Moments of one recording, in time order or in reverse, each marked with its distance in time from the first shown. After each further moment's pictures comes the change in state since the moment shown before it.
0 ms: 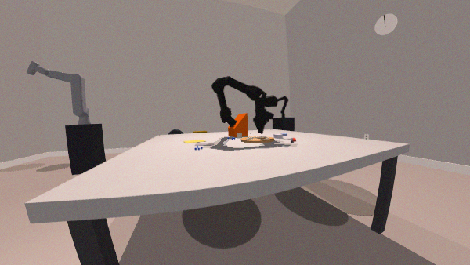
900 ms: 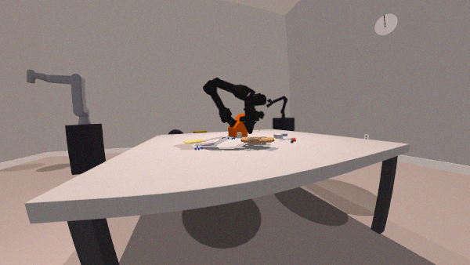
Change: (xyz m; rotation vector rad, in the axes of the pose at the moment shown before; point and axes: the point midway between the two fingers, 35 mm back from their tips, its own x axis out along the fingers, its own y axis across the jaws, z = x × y) arm -0.003 -0.041 -0.069 0.452 0.000 -0.009
